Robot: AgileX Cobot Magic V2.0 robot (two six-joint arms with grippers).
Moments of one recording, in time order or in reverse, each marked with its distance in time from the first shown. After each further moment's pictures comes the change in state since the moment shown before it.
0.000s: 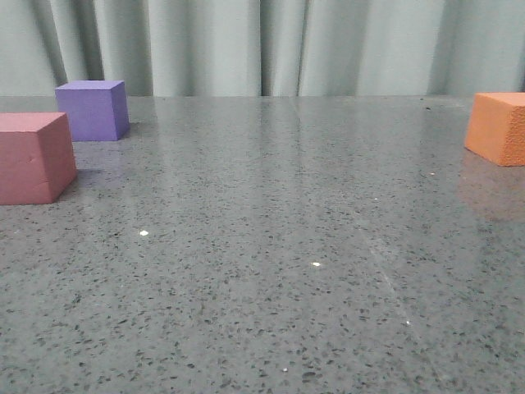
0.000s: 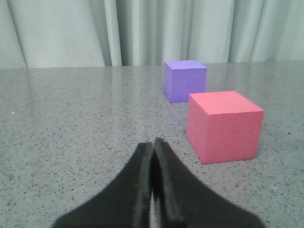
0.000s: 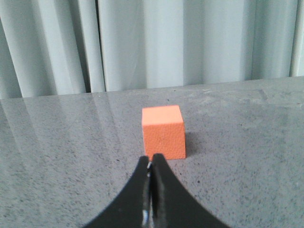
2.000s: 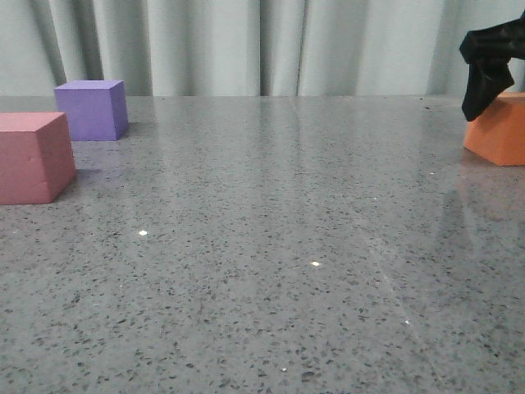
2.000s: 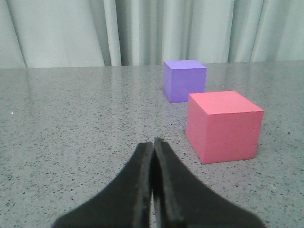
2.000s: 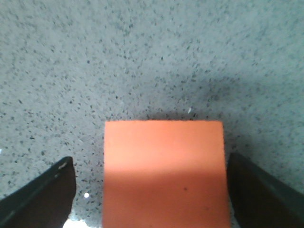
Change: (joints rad) left arm 0.000 0.000 0.000 0.000 0.000 0.000; right arm 0.000 1.585 -1.050 -0.043 0.395 -0.067
